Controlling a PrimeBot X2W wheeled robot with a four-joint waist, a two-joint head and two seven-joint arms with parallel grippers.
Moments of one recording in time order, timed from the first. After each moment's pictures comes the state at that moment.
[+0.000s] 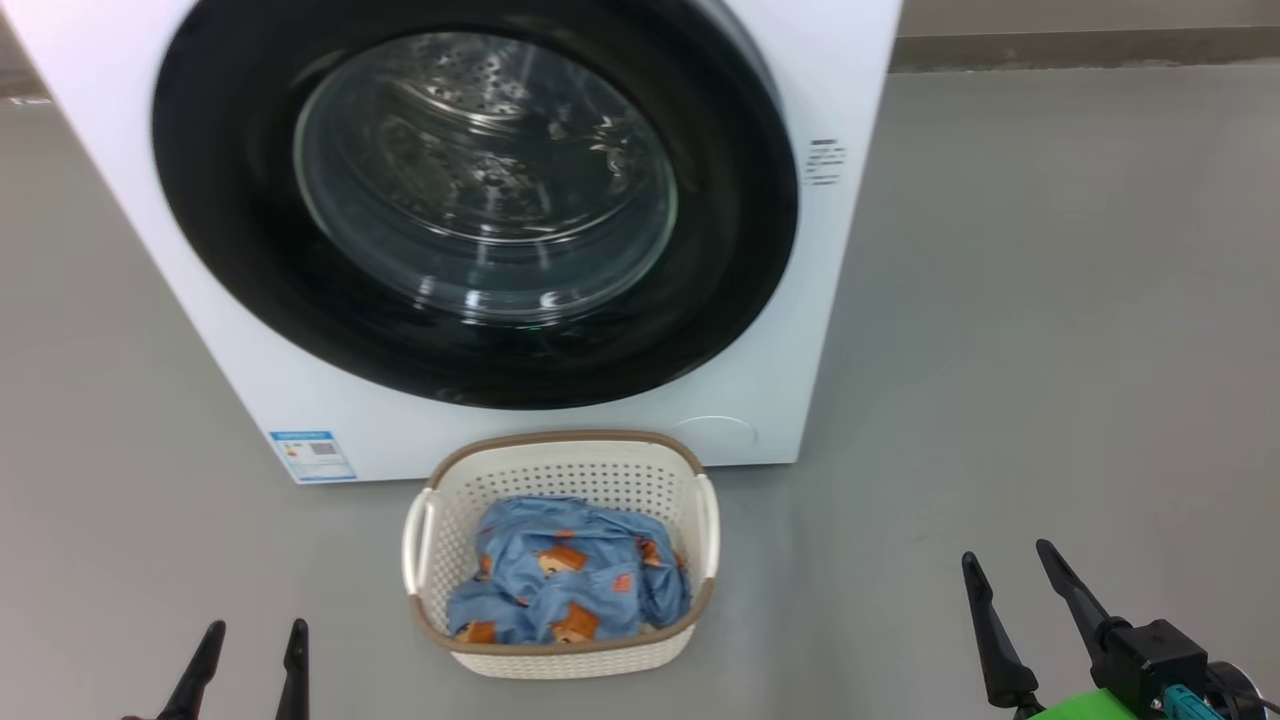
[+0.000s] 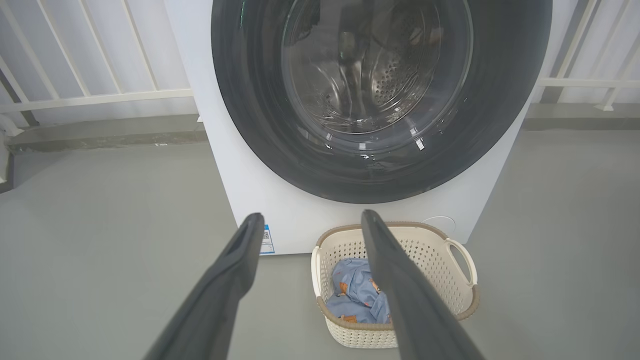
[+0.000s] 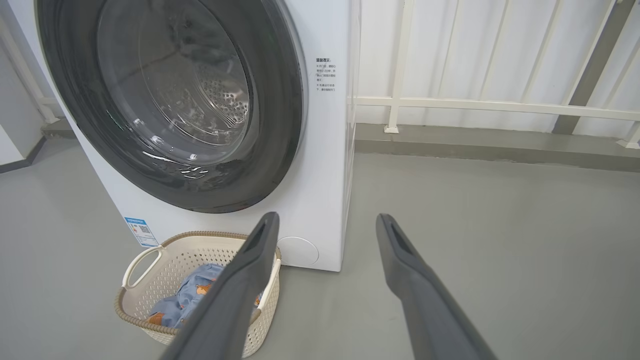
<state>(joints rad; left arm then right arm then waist) 0.11 0.08 0.09 0.17 -0.11 -0.13 -0.25 0.05 -0.04 -0.07 0.15 0.05 0.13 -0.25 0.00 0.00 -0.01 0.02</state>
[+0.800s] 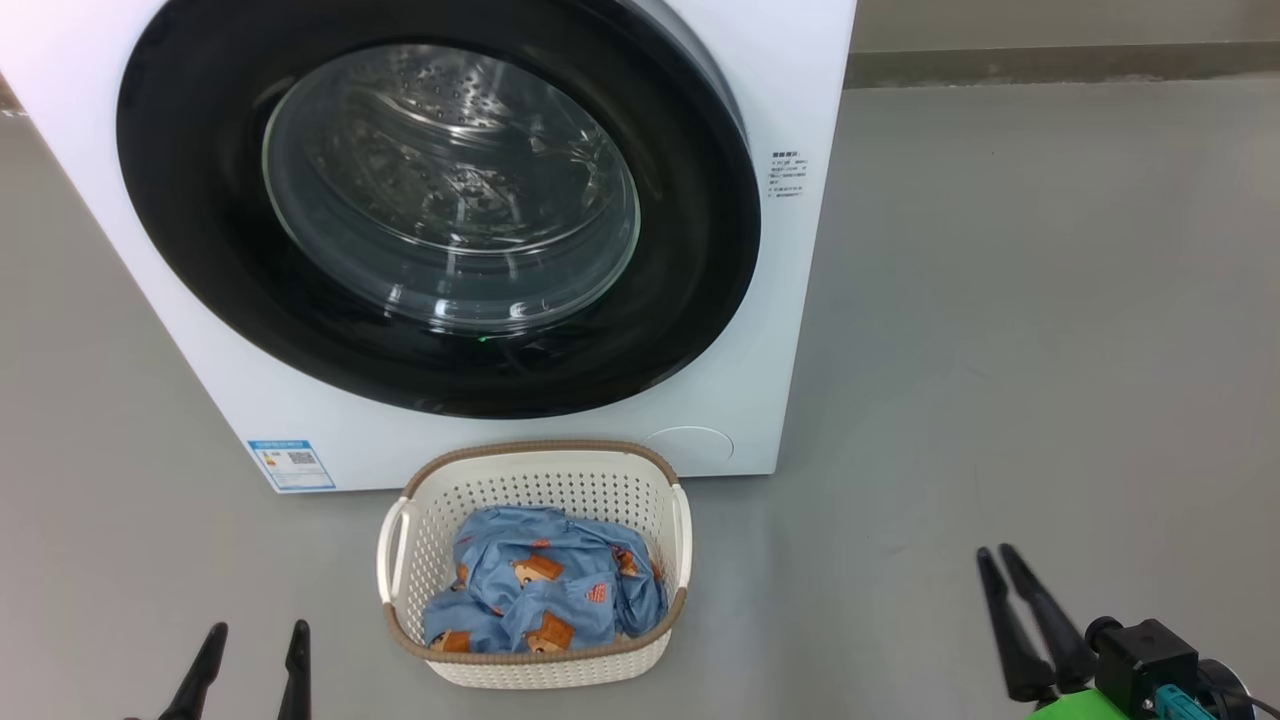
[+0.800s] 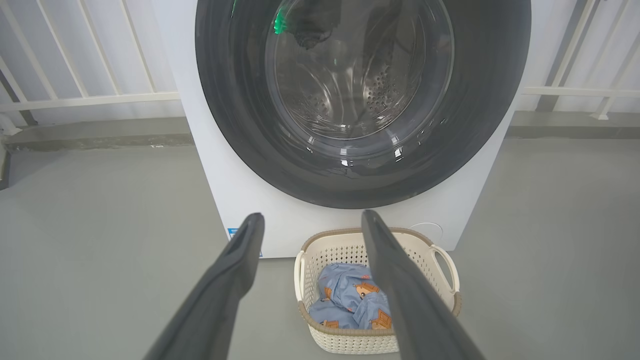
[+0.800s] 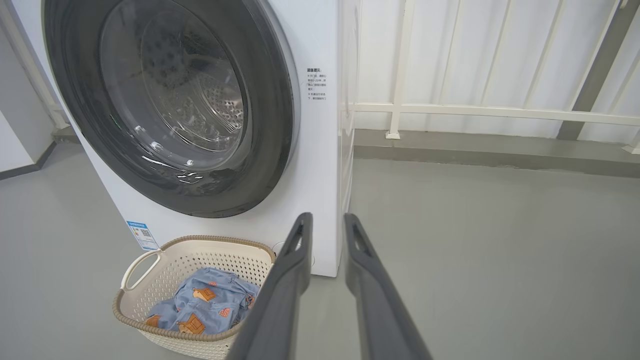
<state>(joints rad) 0.11 0.08 0.09 0.17 -0.13 -0.13 -0.26 0.05 -0.04 -0.05 0.15 0.06 0.13 -0.25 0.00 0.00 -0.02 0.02</state>
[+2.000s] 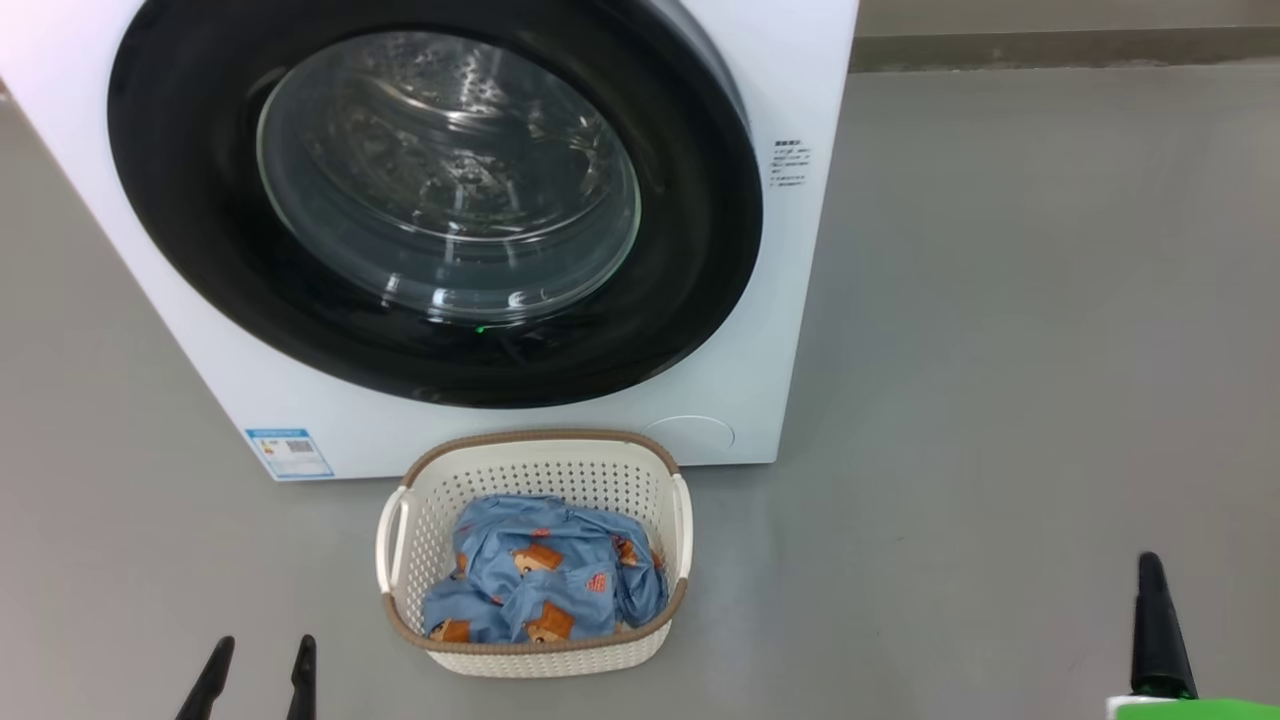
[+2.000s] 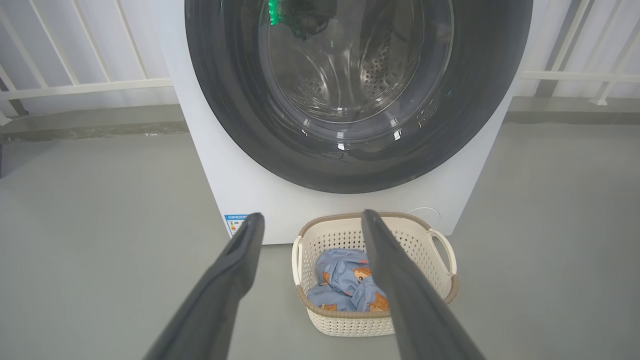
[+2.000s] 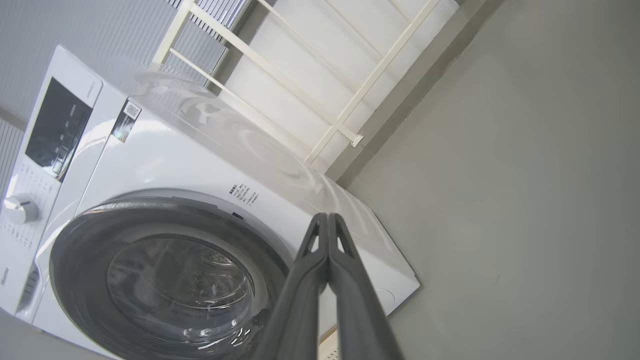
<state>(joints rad) 0.12 0.09 0.07 0.18 -0.13 -0.13 -0.26 0.05 -0.04 -0.16 0.19 0.99 0.13 -0.25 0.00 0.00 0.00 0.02</state>
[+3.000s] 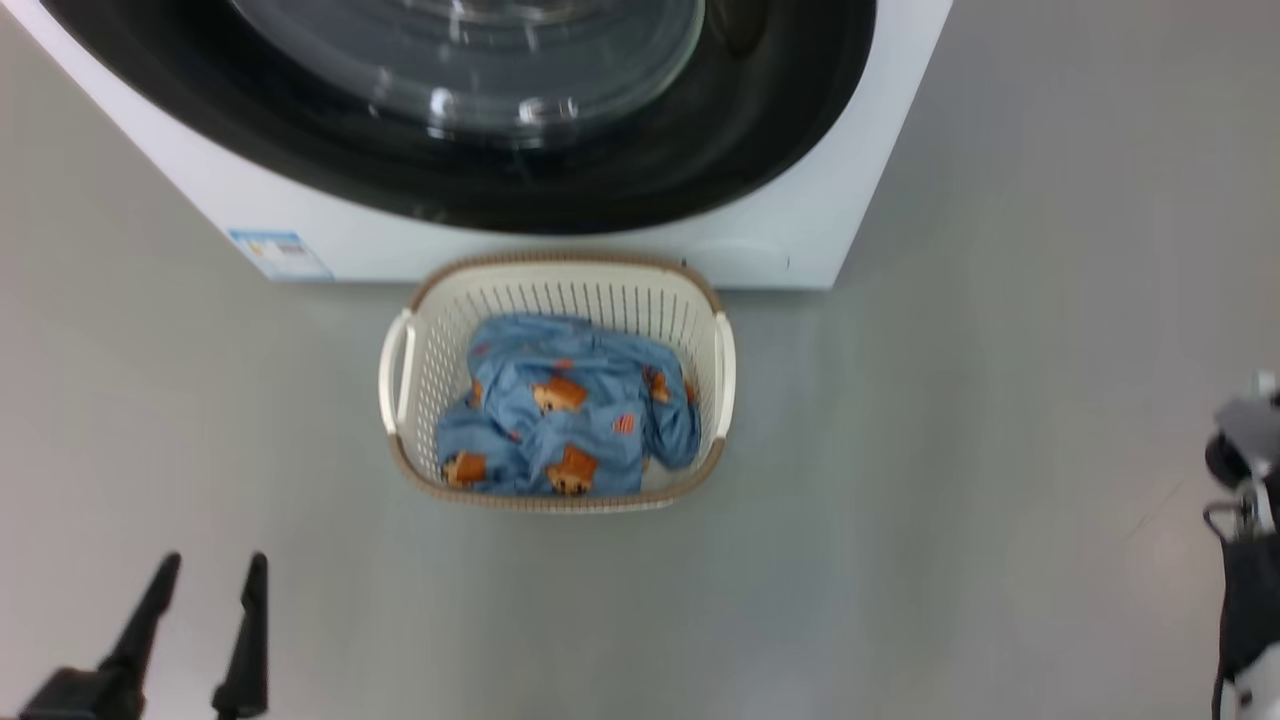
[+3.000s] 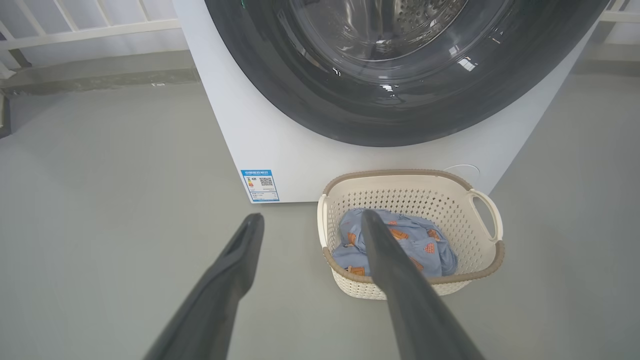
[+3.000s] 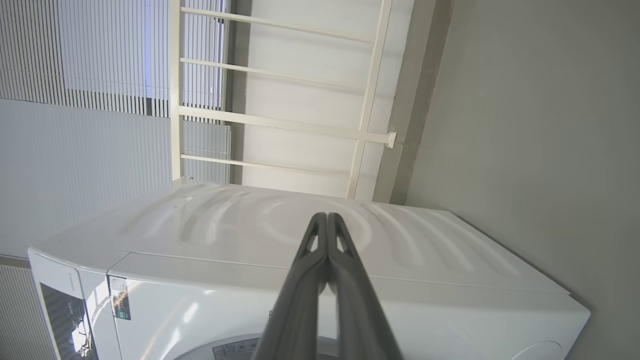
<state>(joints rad) 0.06 0.15 0.08 0.11 -0.18 -0.13 -0.26 -0.50 -0.21 -0.31 0.41 1.58 0.13 -0.10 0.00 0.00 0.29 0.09</state>
